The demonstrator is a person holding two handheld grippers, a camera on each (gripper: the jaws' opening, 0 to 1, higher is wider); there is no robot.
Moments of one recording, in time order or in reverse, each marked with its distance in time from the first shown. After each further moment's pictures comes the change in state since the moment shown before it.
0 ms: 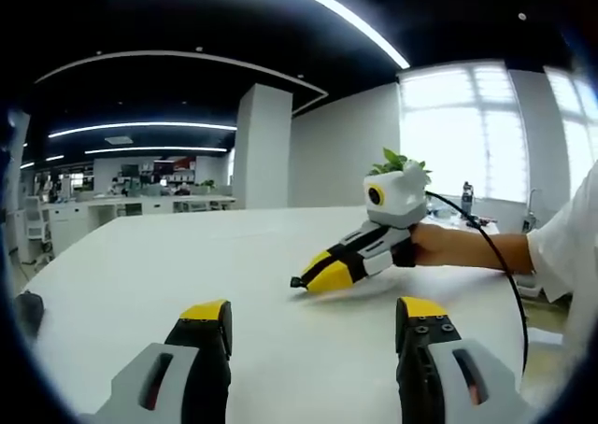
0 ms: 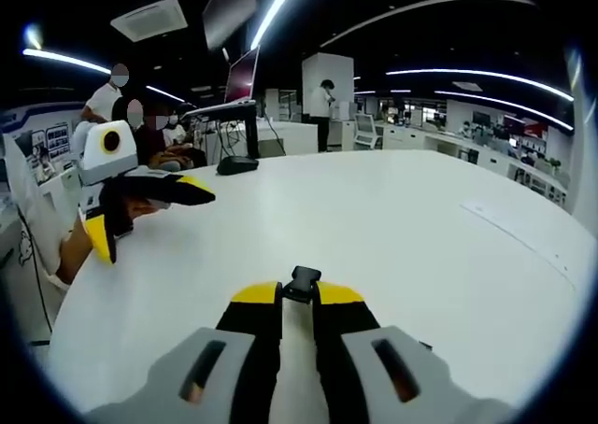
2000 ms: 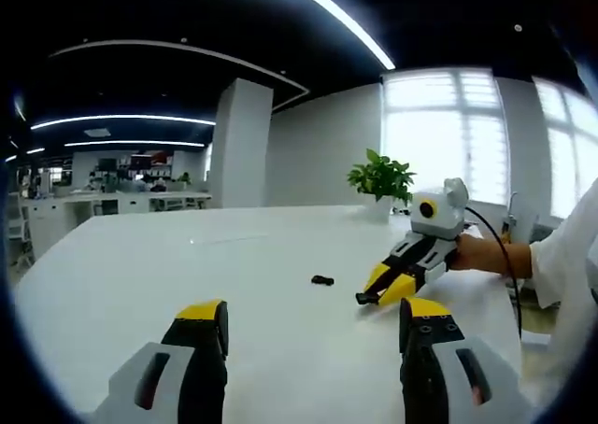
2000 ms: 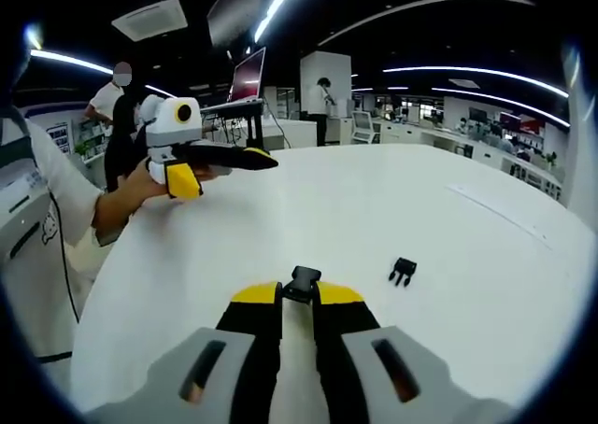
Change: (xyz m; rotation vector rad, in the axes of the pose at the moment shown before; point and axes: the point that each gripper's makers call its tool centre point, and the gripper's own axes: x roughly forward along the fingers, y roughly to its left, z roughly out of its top) left arm 0.025 0.008 0.014 -0.011 0.021 -0.120; right arm -0.071 0.023 -0.030 0.012 0.012 -0.012
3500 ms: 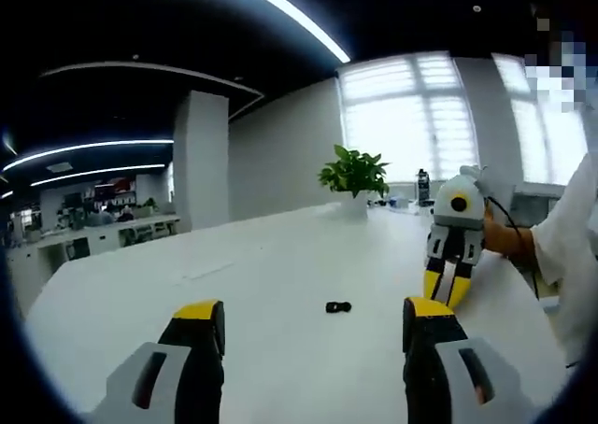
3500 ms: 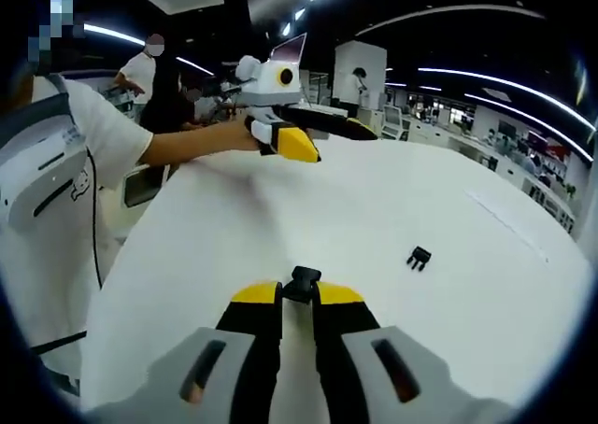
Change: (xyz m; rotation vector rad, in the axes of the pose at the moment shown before) left arm 0.063 0.022 0.030 0.166 0.012 -0.186; right arm -0.027 0.026 -0.013 -0.139 0.079 0.107
